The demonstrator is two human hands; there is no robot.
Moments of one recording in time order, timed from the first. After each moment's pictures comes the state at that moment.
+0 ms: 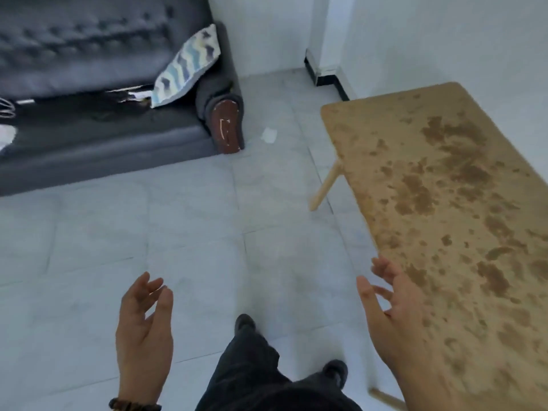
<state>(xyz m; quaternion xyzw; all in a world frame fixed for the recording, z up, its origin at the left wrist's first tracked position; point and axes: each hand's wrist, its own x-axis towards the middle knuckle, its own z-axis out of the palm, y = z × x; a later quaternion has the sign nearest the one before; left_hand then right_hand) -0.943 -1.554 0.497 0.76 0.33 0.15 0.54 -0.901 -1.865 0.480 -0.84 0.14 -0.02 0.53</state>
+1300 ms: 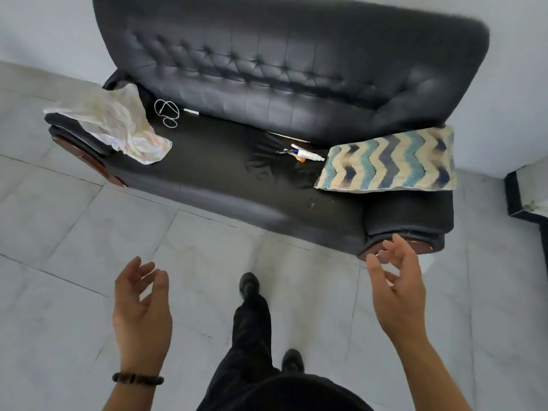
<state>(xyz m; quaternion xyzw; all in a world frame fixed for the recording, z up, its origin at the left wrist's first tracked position) -0.451 -0.896 0.495 0.65 0.52 0.31 0.45 -0.241 -1.155 0.467 -0.86 -0.06 0.07 0.51</state>
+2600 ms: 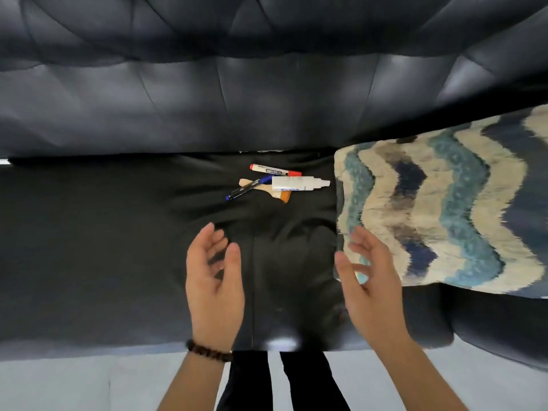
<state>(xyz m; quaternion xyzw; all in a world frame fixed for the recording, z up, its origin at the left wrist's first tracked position) 0.214 -0.627 0.112 0.73 0.42 0.06 0.54 0.256 -0.822 0.101 -0.84 0.11 0.18 0.49</state>
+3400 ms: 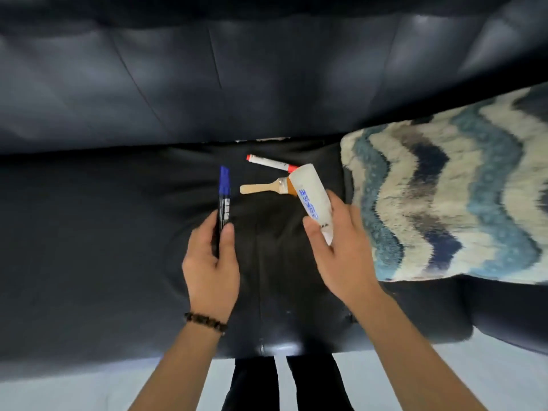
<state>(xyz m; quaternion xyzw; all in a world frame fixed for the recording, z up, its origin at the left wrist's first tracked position) 0.220 -0.592 0.055 0.81 0.36 0.03 0.46 0.279 -0.769 0.055 -0.92 0.01 0.19 0.34</state>
